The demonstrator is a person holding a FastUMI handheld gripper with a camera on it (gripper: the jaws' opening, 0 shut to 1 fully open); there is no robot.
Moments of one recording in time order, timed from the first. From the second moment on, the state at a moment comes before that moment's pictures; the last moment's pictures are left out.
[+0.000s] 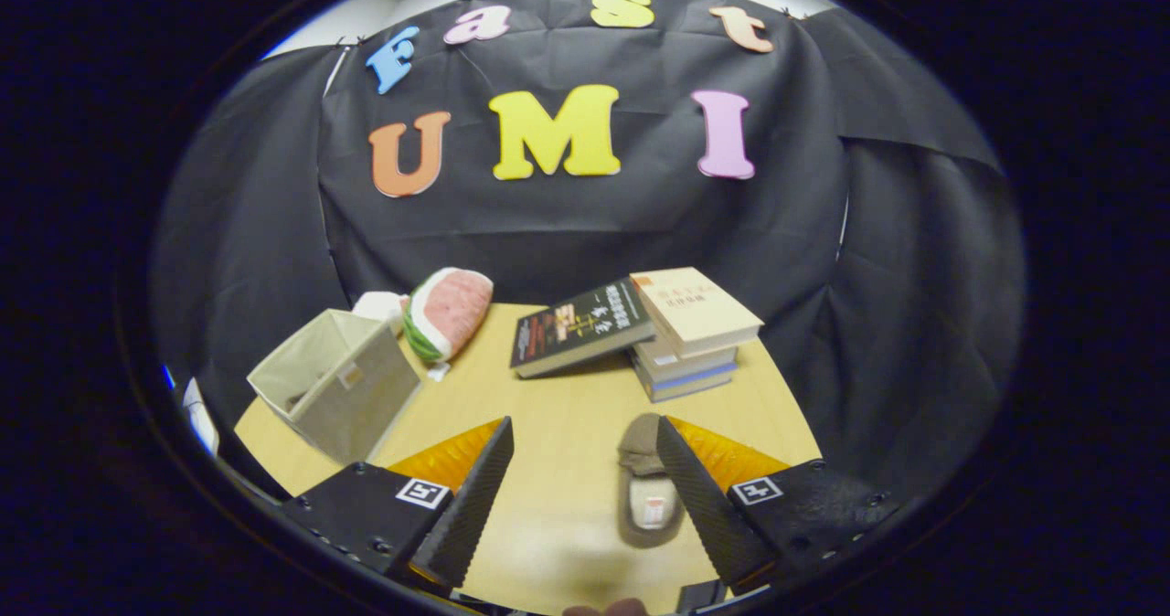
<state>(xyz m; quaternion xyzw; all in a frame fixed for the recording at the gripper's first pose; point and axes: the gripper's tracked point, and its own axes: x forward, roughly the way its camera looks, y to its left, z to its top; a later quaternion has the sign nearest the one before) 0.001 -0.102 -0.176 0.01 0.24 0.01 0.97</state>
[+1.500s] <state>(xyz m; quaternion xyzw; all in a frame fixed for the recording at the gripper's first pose) 0.041 -0.152 -0.320 0.19 0.44 -0.06 0.88</state>
